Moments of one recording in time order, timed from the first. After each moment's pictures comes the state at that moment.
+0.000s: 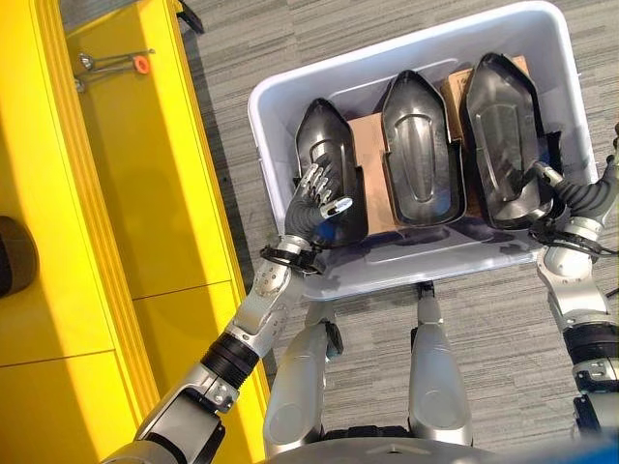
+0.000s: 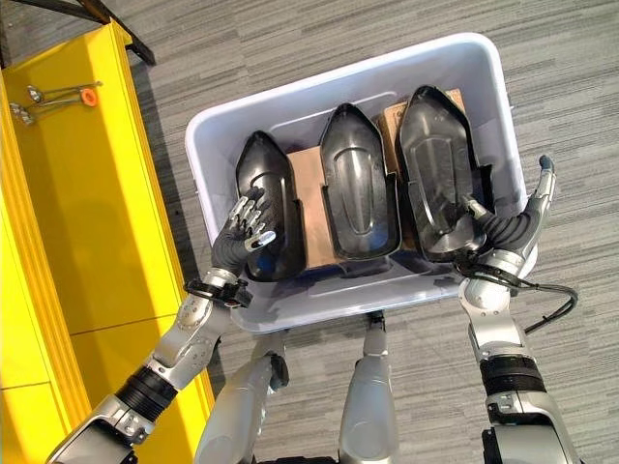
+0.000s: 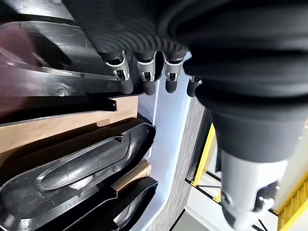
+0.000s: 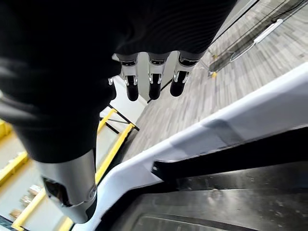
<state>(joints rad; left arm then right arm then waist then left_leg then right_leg) -0.38 0.30 -0.47 0.16 -0.68 -0.32 0.13 -0.41 -0.60 -0.02 0.47 0.02 -0.29 -0.71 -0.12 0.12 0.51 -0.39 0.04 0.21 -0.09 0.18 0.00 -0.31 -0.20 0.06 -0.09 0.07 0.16</state>
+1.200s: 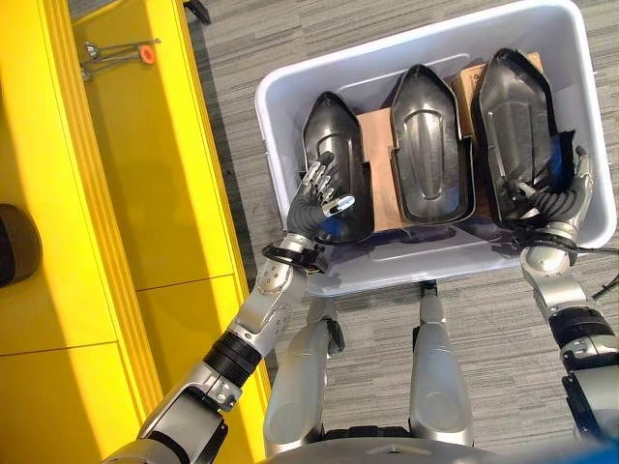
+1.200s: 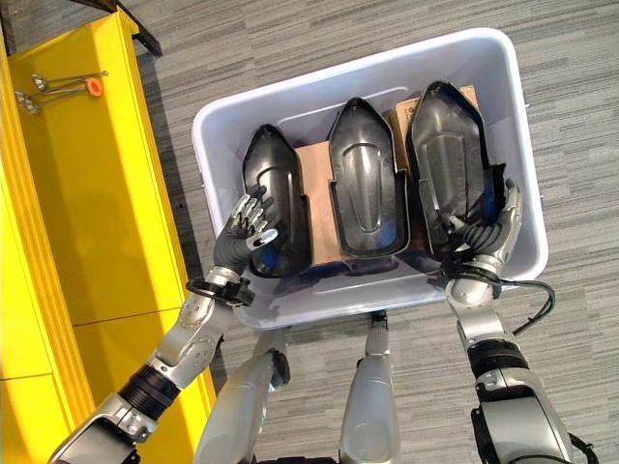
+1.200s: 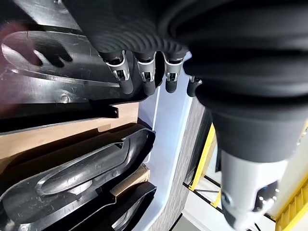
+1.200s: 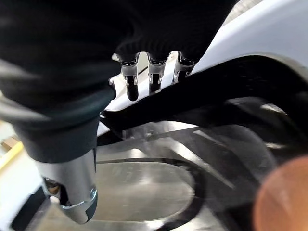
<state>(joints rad) -0.38 0.28 -0.47 0.16 -0.69 -0.32 0.13 -0.54 -0.59 0.11 0.76 0.07 -0.28 -0.70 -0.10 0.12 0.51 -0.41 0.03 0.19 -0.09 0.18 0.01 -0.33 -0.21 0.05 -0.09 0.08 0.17</state>
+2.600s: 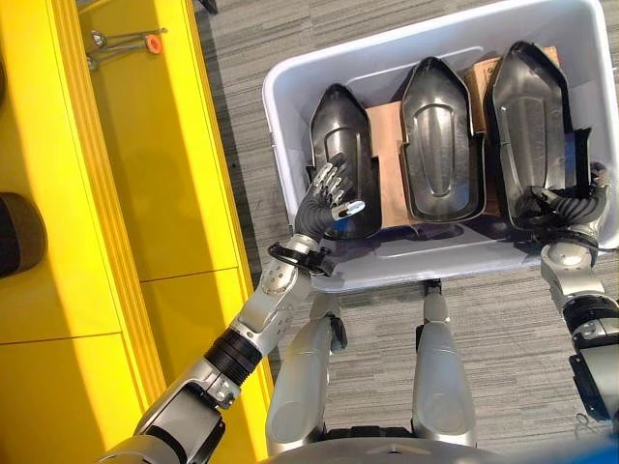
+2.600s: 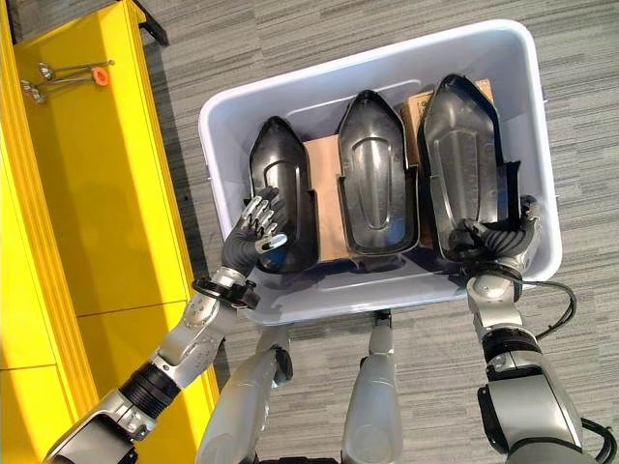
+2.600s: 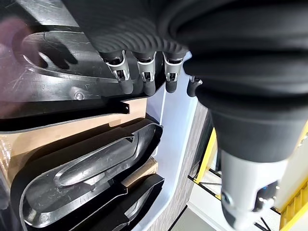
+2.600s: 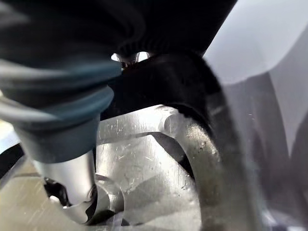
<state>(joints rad) -0.40 0.31 -0.53 0.16 -0.70 -0.32 0.11 -0.66 -0.67 0.18 1.03 0.25 -0.26 -0.60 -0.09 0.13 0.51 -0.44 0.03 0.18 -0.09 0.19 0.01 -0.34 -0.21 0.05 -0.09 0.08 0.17</state>
